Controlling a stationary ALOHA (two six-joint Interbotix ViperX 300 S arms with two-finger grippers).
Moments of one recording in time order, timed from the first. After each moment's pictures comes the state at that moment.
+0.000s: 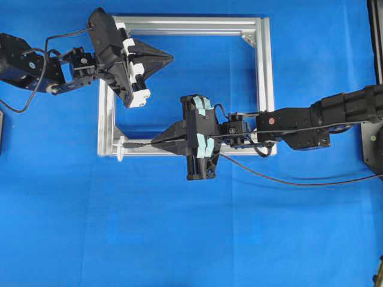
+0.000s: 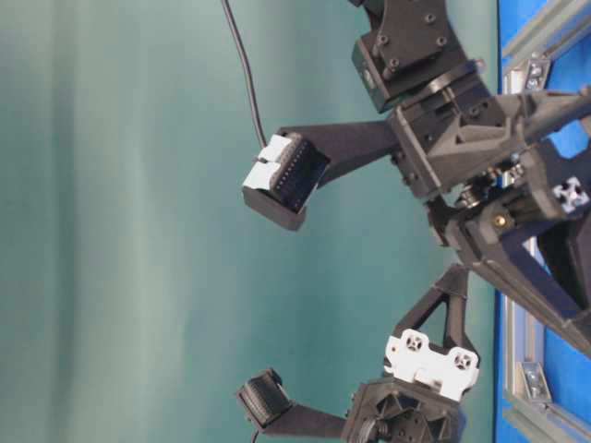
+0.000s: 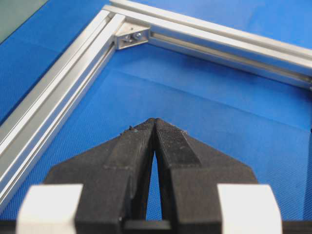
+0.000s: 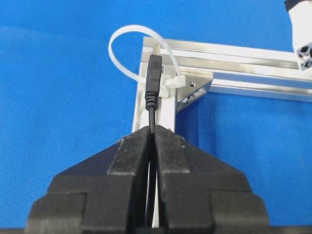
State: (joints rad) left arm 0.28 0.11 0.87 -0.09 -0.73 -0.01; right arm 0.03 0.28 0.58 -0.02 -0.48 0.10
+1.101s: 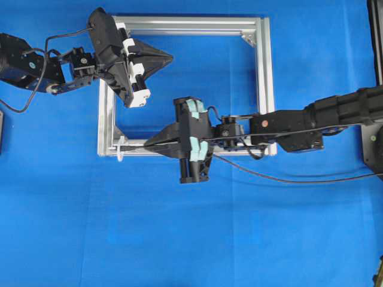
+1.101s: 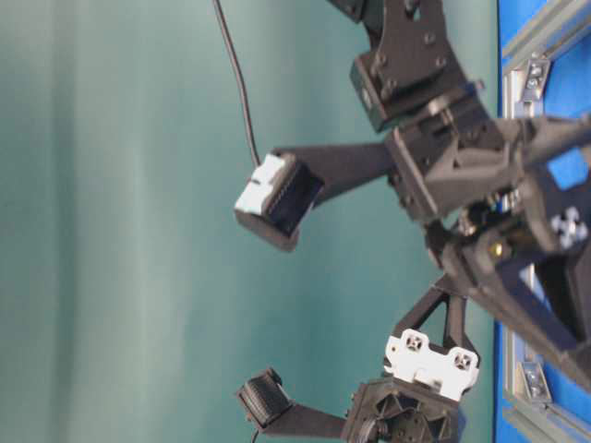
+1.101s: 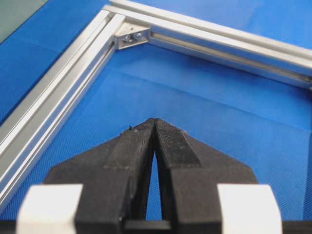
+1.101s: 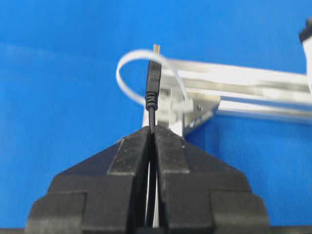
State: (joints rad) left arm 0.28 0.11 0.87 -0.09 -0.73 -0.01; right arm 0.04 0.32 0.52 -0.02 -0.48 0.10
